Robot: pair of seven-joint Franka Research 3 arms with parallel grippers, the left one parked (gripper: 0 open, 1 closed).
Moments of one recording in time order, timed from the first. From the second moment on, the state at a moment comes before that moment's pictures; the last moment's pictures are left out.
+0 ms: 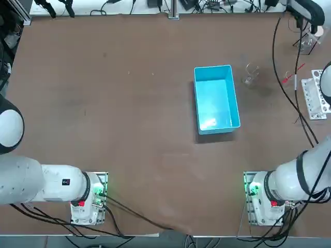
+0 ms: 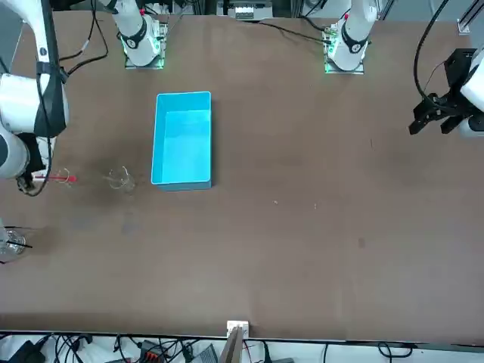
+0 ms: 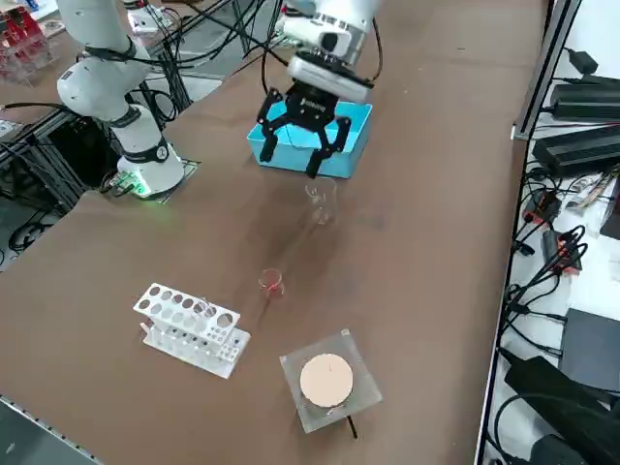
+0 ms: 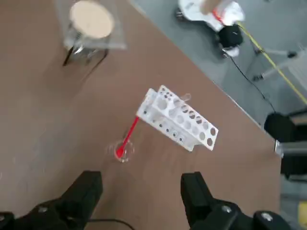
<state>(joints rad) 0.00 0.34 -0.01 -1.51 -0.57 1.57 1.01</state>
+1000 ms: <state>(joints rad) 0.02 0.26 0.00 -1.48 -0.25 1.53 0.22</state>
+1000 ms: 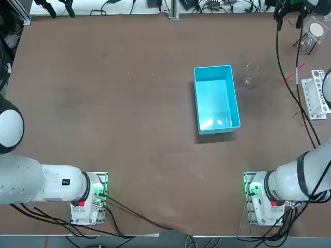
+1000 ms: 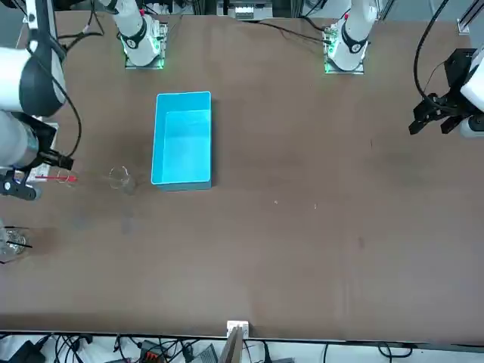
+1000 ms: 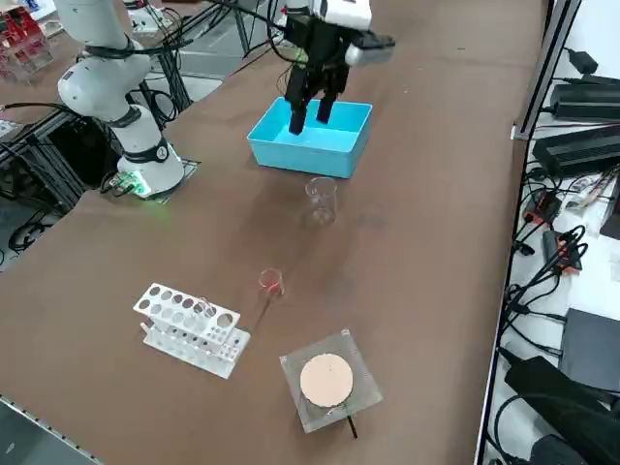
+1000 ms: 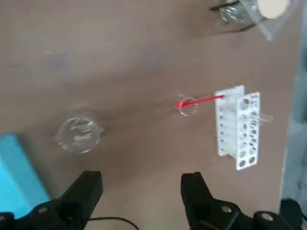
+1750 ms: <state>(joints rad) -0.01 0.04 0.01 -1.49 -0.03 1.50 0.10</state>
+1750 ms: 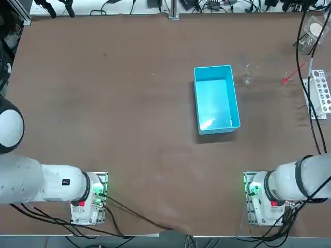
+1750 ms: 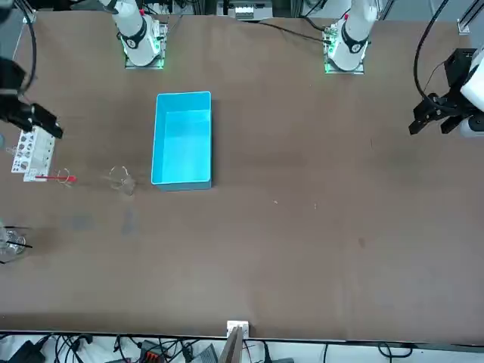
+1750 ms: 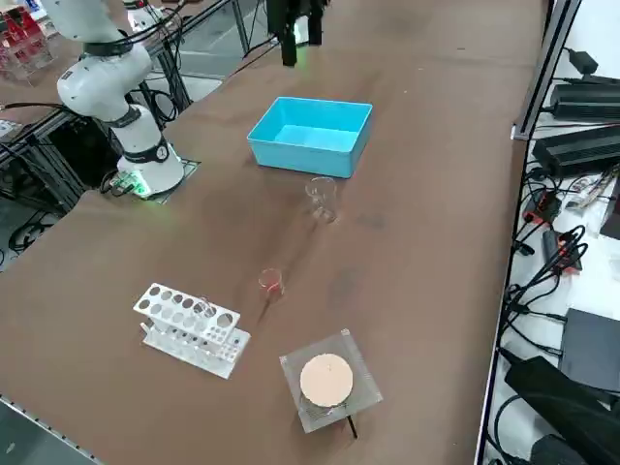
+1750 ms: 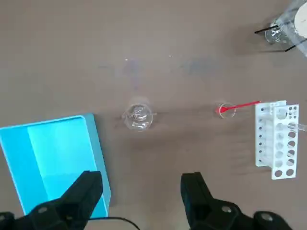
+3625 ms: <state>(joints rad) 0.09 -0.12 -0.07 -1.66 -0.02 1.56 -0.05</state>
